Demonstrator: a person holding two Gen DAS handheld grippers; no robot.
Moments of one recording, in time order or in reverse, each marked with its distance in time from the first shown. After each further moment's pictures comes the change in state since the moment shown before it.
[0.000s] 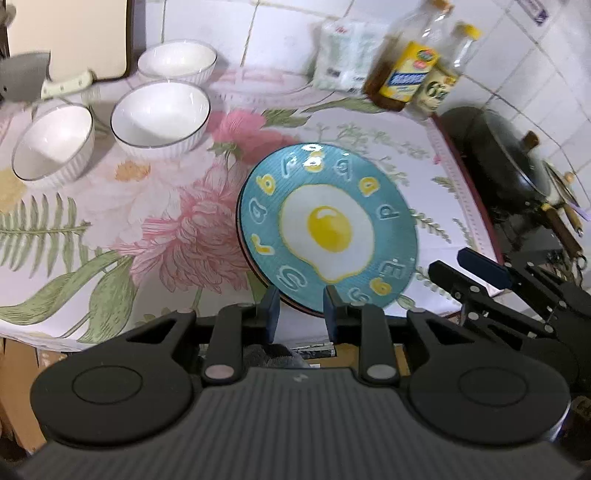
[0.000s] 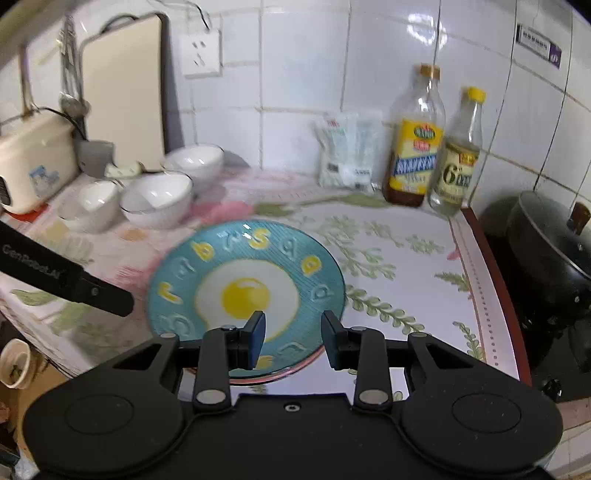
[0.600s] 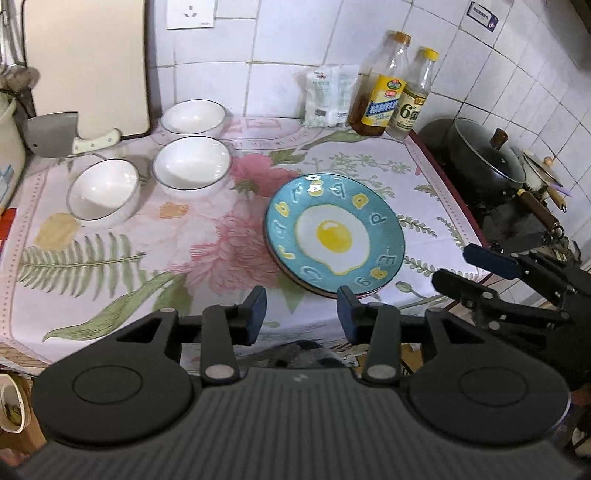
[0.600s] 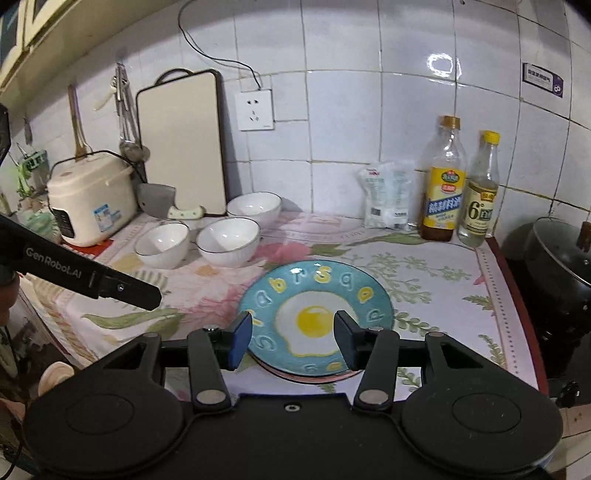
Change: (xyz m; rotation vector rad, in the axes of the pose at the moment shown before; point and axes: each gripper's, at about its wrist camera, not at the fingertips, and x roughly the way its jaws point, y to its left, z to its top) left arm -0.088 0.011 -0.027 0.122 -0.113 0.039; right arm -0.074 0.031 -0.004 0.021 -0.123 0.124
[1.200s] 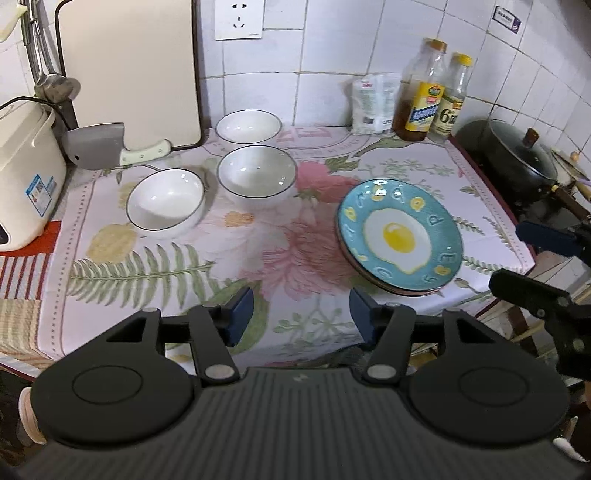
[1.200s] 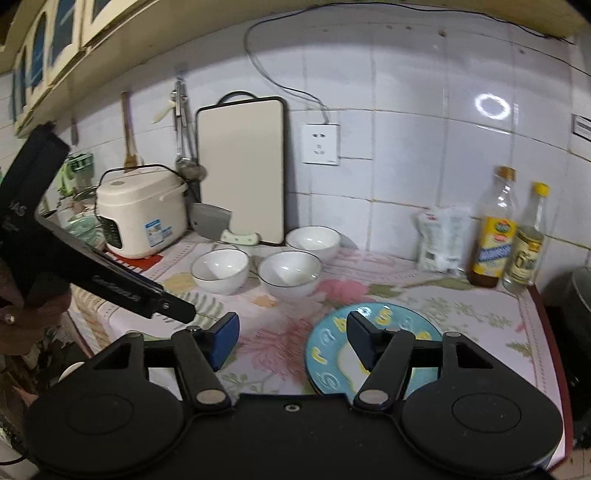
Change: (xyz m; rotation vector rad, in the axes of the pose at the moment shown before) left arm -0.012 0.056 -0.001 0.040 -0.025 0.101; right arm -0.006 0.057 0.020 -0.100 -0.082 0.111
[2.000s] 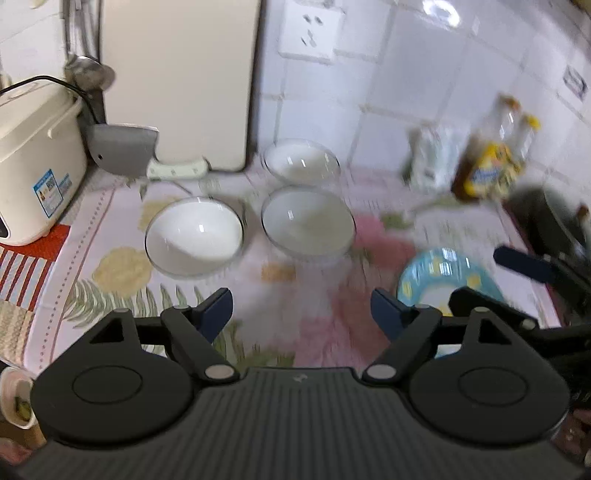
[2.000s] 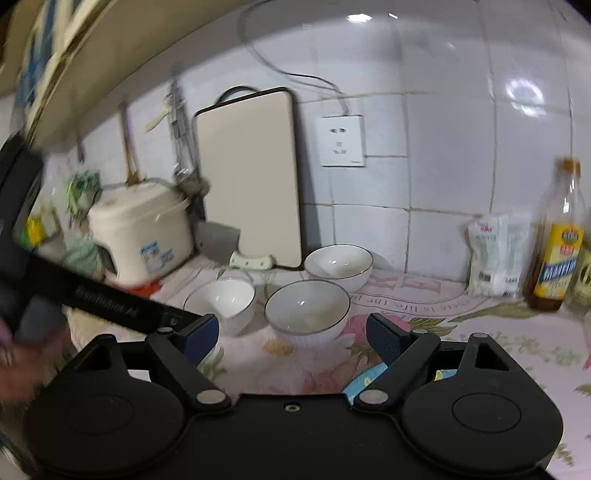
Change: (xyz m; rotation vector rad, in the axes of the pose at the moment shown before) left arm 0.060 0.047 0.039 -0.190 -0.133 0.071; right arm 0.124 -0.033 0.032 0.082 -0.041 0.107
